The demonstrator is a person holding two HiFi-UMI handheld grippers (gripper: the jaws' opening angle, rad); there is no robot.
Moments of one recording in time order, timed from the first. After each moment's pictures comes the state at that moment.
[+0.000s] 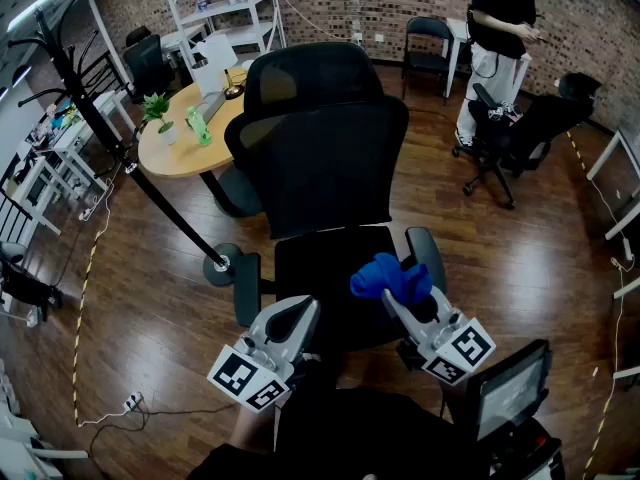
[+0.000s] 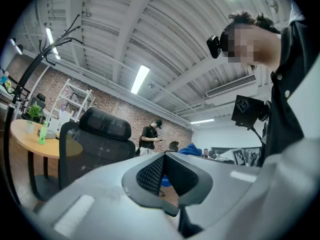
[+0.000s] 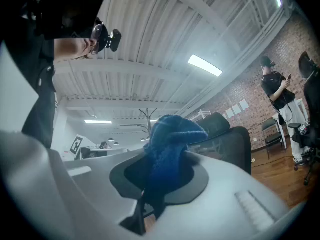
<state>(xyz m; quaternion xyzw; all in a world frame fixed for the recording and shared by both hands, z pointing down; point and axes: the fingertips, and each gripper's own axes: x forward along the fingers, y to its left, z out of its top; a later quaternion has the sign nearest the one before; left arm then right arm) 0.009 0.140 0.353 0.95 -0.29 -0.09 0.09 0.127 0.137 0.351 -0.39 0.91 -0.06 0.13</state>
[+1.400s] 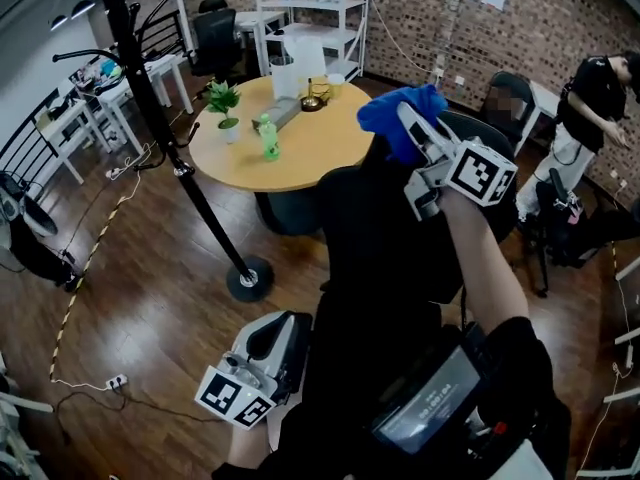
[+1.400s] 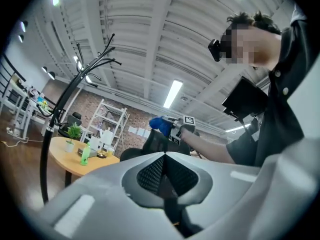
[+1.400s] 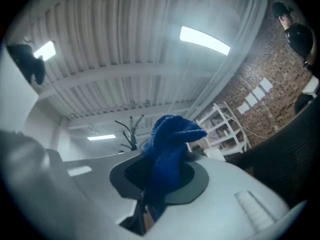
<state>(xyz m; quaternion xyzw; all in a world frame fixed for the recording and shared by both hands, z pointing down) -0.188 -0.042 0.331 0.87 -0.47 -0.14 0.09 -0.051 -0.333 0.138 -0.28 0.93 -0.12 0.20</state>
